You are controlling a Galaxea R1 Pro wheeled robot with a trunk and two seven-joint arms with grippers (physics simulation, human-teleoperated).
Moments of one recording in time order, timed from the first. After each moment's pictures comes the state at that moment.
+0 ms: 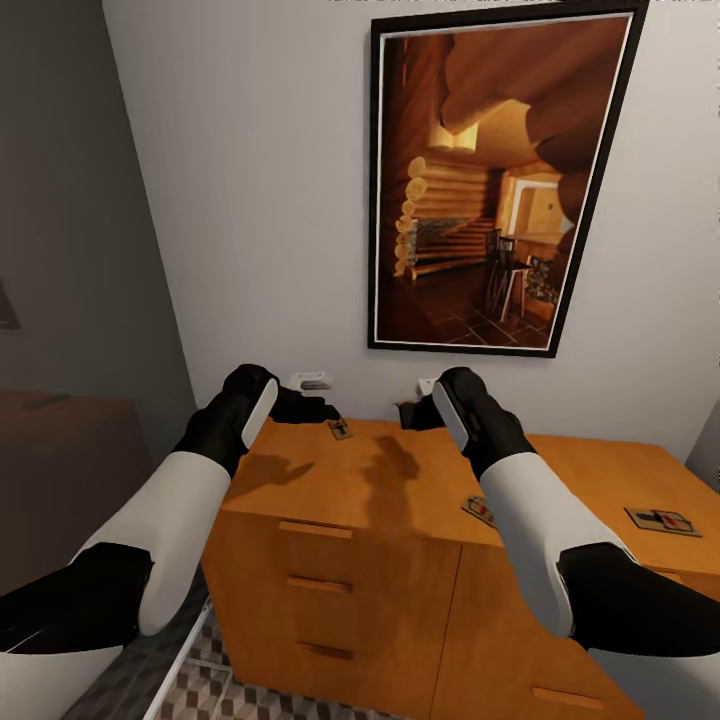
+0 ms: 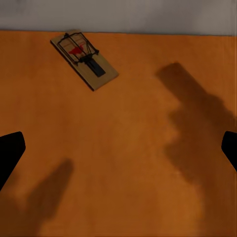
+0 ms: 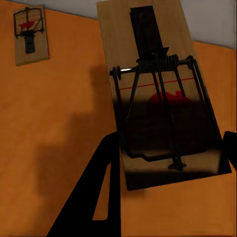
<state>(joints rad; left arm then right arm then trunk) -1.14 -0.11 -0.11 -0.75 0.11 1.02 -0.19 -1.14 0.14 0.10 -0.72 -0.11 1.04 -0.02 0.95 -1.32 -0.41</state>
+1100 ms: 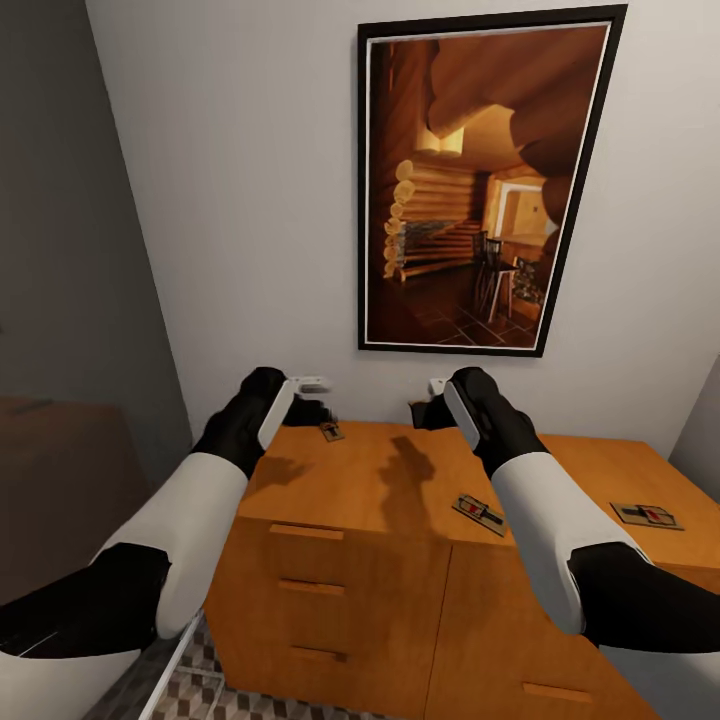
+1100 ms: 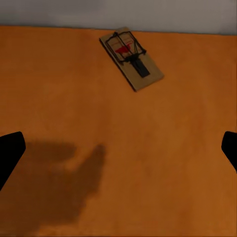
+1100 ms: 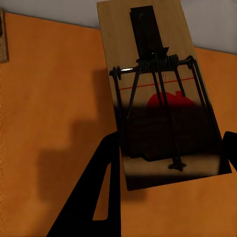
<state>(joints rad) -1.14 -0.17 -0.08 -0.72 0.16 1.01 0.18 -1.14 0.10 0.10 -0.73 -0.11 1.04 -0.02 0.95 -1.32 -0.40</state>
